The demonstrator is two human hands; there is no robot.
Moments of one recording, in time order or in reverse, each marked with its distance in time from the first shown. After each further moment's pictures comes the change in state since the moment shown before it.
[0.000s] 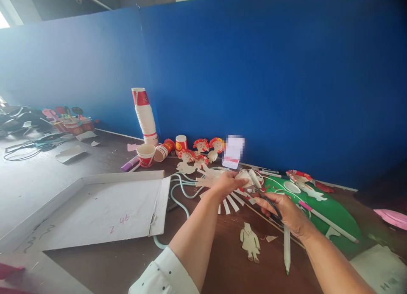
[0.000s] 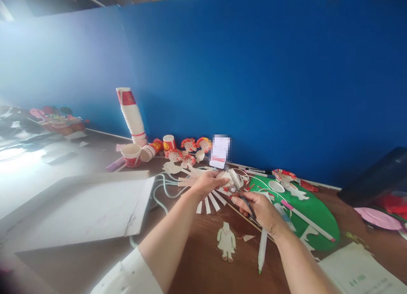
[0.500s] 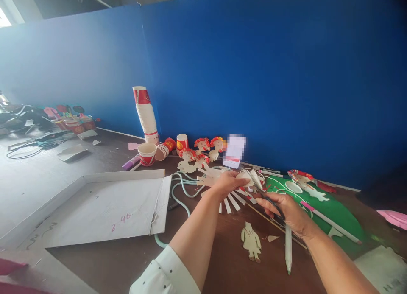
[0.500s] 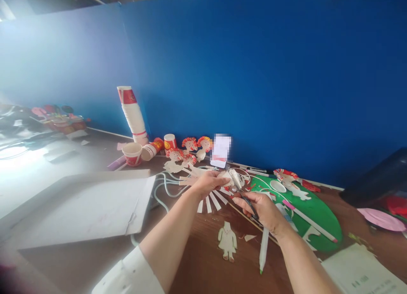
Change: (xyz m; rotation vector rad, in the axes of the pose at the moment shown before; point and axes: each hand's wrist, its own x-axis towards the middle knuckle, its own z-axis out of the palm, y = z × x) left_hand 0.004 -0.006 -0.003 -0.066 -0.068 0.009; right_hand -0.001 -0.003 0.001 0.029 0.021 0.063
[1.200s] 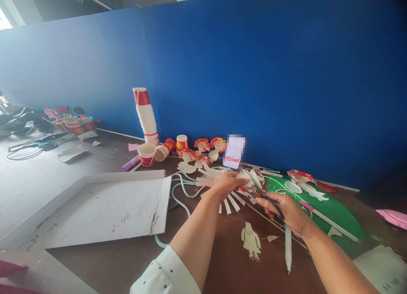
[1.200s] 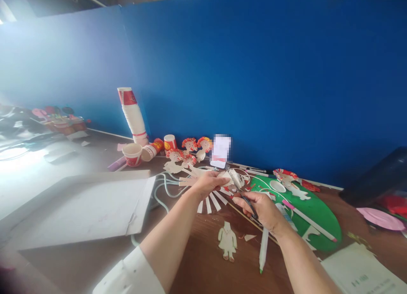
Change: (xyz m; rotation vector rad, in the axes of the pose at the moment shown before) left_hand 0.001 -0.002 0.001 -0.022 0.013 -0.005; right_hand -0.001 -0.004 0.002 -0.020 0.030 -0.031
